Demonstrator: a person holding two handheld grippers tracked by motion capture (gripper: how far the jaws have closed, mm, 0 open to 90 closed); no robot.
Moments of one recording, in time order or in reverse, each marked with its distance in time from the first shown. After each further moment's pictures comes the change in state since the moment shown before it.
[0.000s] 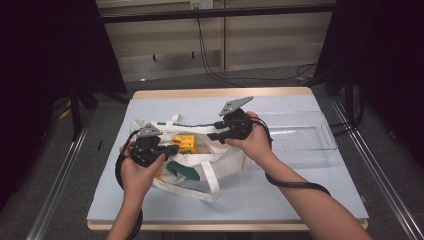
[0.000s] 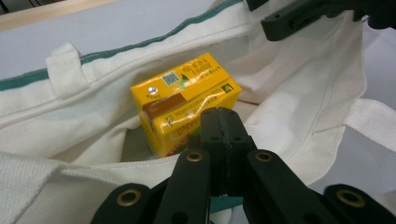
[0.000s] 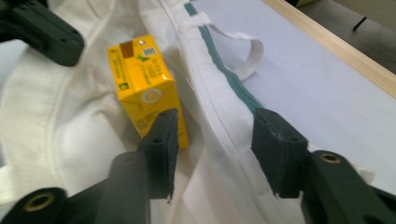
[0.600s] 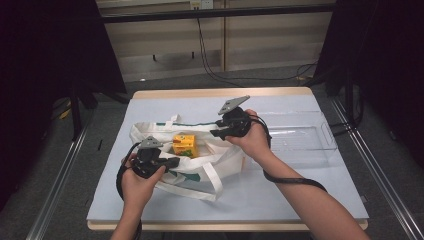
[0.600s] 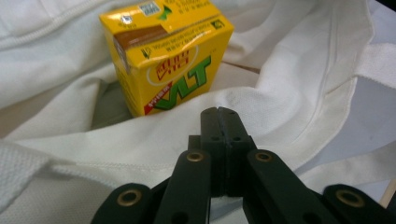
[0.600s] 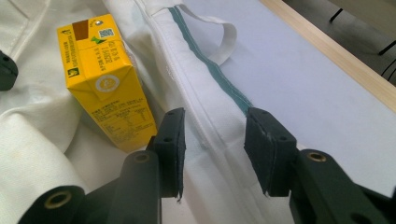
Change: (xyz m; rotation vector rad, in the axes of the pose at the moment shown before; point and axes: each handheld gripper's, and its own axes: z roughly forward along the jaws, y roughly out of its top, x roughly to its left) left arm -0.001 -0.031 0.012 0.048 -0.050 -0.040; right arm -0.010 -0.001 0.009 0.049 -0.067 -0.016
